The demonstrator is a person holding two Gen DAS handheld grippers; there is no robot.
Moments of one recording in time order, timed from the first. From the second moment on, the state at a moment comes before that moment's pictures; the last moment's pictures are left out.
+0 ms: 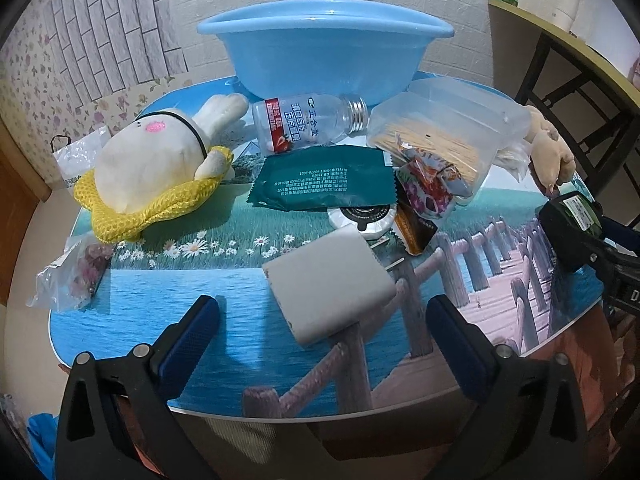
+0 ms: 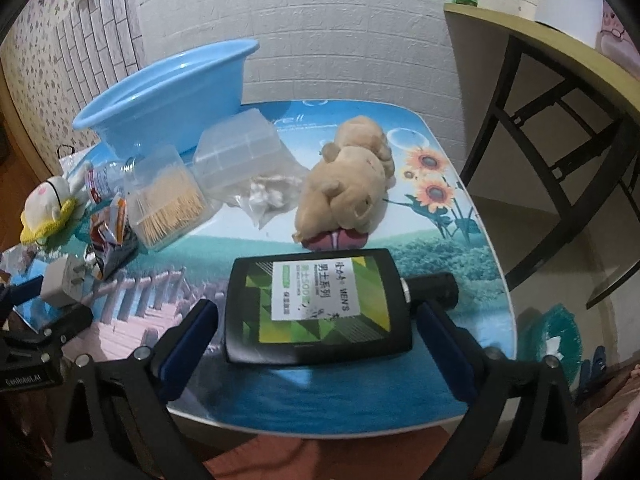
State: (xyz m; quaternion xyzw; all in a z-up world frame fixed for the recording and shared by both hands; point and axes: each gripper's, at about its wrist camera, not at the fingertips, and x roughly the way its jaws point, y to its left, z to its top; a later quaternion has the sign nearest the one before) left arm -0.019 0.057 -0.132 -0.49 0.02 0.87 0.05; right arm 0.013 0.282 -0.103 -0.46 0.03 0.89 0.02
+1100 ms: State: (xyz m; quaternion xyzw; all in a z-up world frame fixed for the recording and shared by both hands) left arm -0.013 0.058 -0.121 -0.47 0.03 0.88 0.07; right arm 0.016 0.278 -0.113 -0.46 0.01 0.89 0.00
